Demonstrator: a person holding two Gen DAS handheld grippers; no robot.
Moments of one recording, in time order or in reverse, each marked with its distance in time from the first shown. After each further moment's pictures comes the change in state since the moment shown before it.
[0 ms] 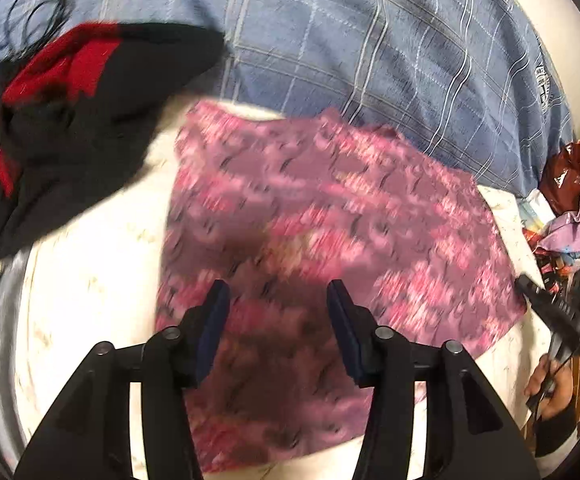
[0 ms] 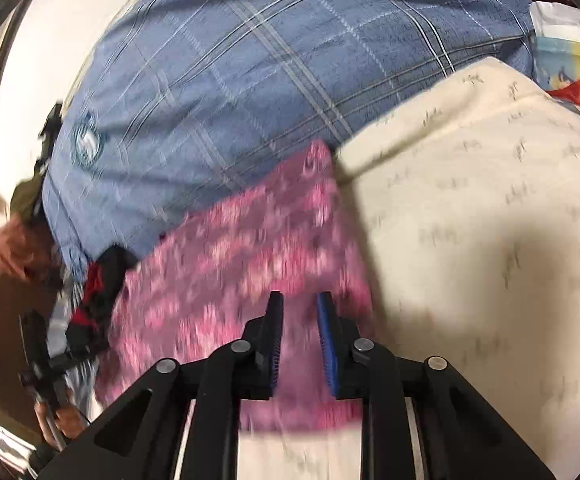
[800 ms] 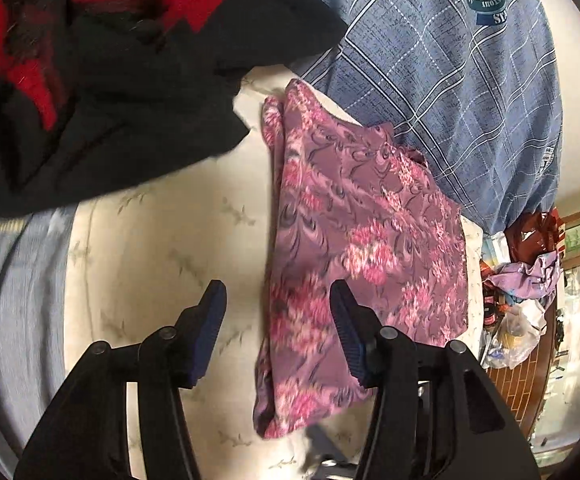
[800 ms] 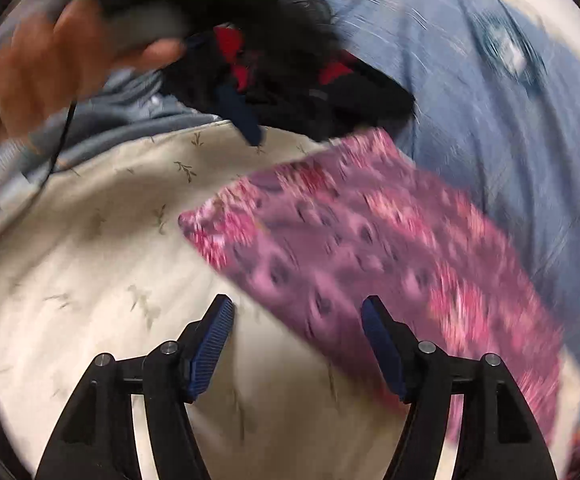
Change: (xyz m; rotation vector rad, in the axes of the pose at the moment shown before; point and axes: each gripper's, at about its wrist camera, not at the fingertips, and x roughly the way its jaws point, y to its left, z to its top) left arm -0.022 0.101 0.030 -0.239 0.208 -0.197; right arm 0.117 0.344 -0.200 -1.197 0.087 -0.171
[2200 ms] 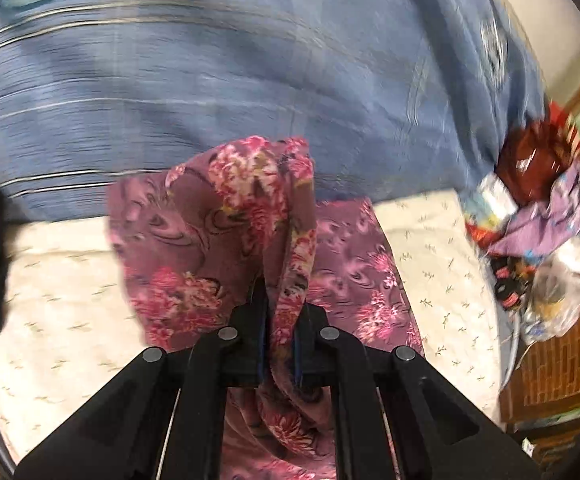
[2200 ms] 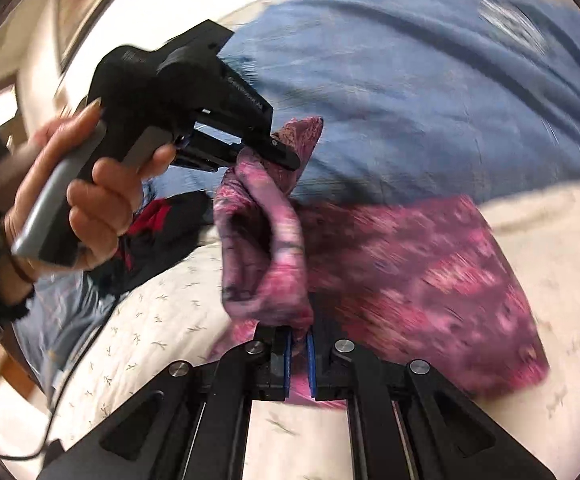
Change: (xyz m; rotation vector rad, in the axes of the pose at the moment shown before) left arm 0.099 -0.315 0.020 0.416 -0.034 0.158; right arm -0.108 -0.227 -0.165 0.849 -0.290 0.119
